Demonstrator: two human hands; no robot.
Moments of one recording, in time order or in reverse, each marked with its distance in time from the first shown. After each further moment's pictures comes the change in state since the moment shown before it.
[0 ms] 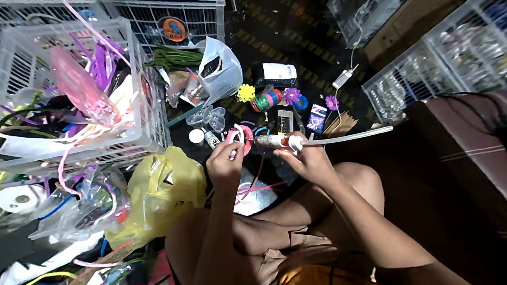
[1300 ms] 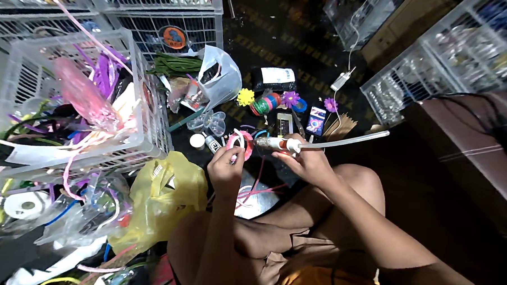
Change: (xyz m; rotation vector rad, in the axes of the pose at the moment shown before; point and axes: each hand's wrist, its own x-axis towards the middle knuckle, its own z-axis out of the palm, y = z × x) left_hand 0.001 0.002 0.000 0.014 -0.028 -0.040; right_hand 0.004 0.001 0.000 -0.017 0.035 -0.030
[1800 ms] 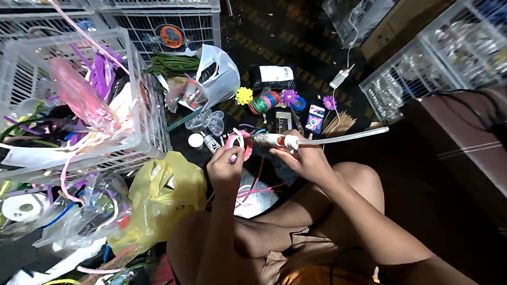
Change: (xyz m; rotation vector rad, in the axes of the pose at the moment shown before) left_hand -0.001 0.000 0.002 0.009 -0.014 -0.010; right_hand 0.005 -0.001 0.001 0.019 0.031 -0.016
